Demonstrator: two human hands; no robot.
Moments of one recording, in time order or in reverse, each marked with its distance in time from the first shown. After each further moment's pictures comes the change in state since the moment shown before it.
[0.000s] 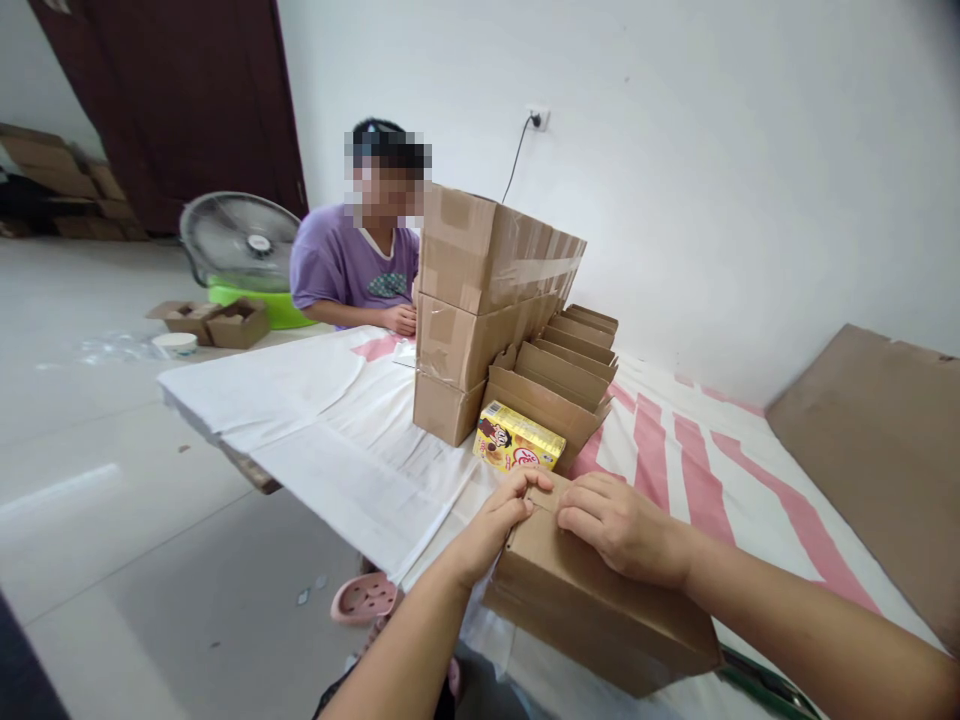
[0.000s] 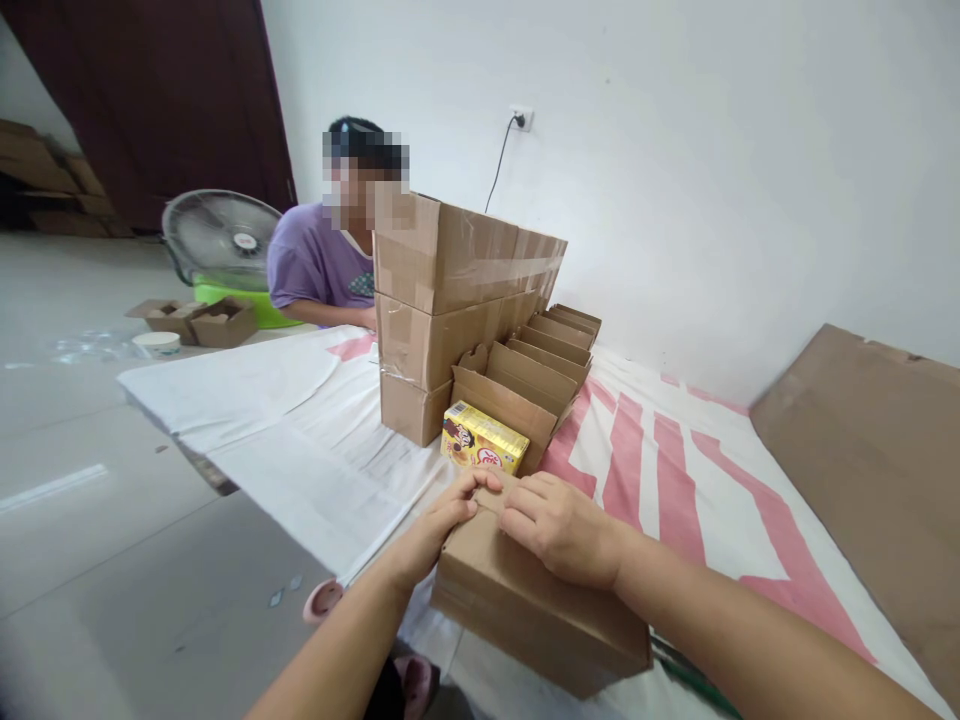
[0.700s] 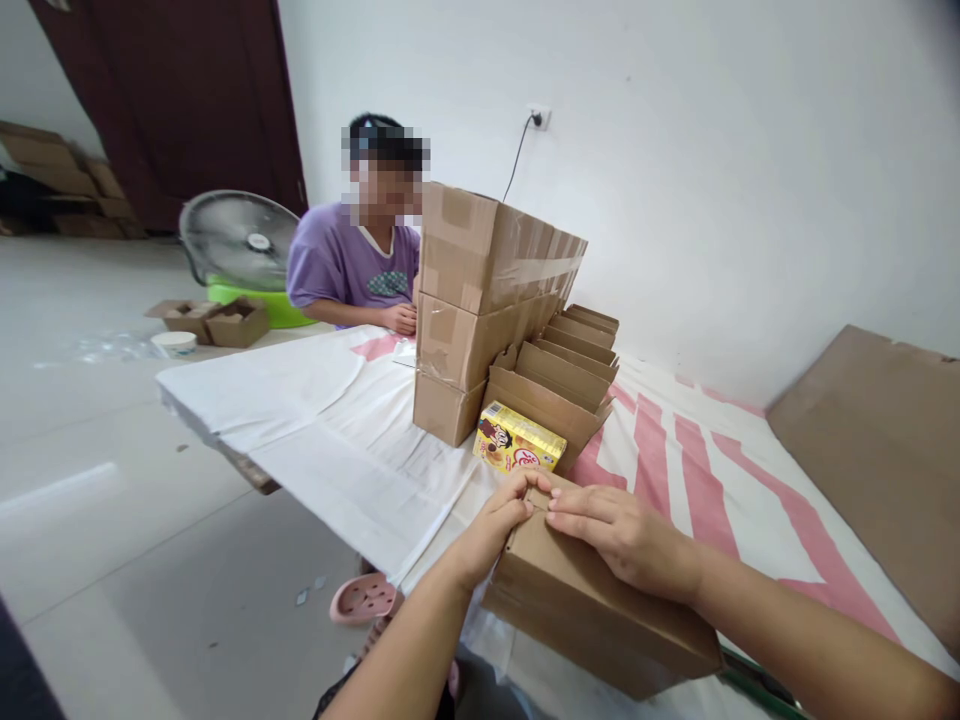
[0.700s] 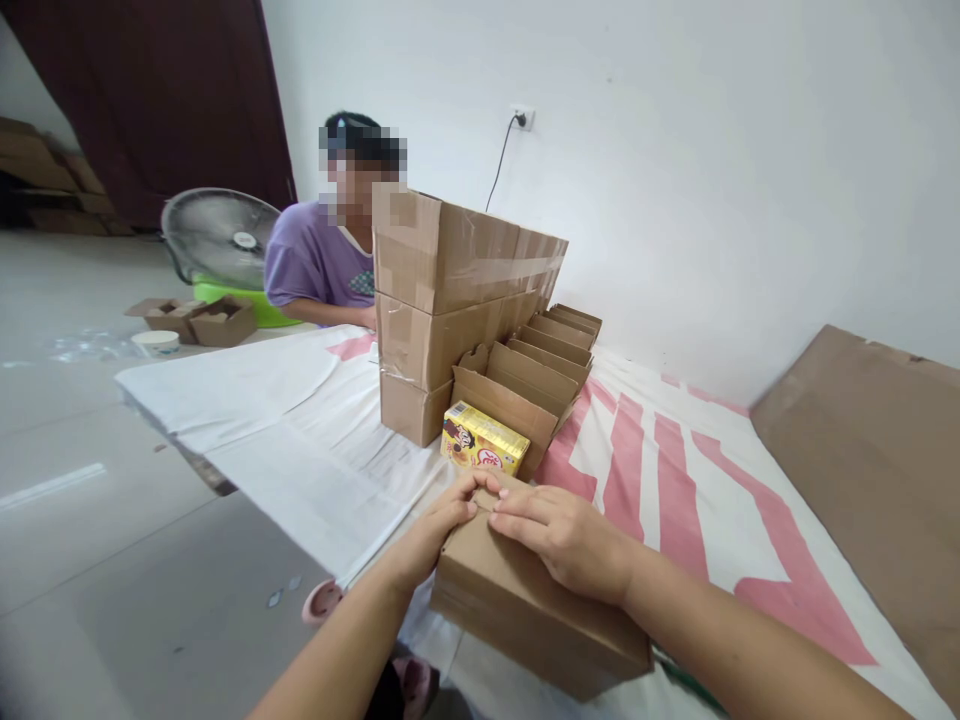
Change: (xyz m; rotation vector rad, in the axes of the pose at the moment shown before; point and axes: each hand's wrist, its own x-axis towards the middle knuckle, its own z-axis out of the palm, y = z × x) left_hand 0.002 -0.003 0.000 -0.009 -0.002 0.026; right_hand -0.012 -0.006 0.004 0.159 0.133 0.064
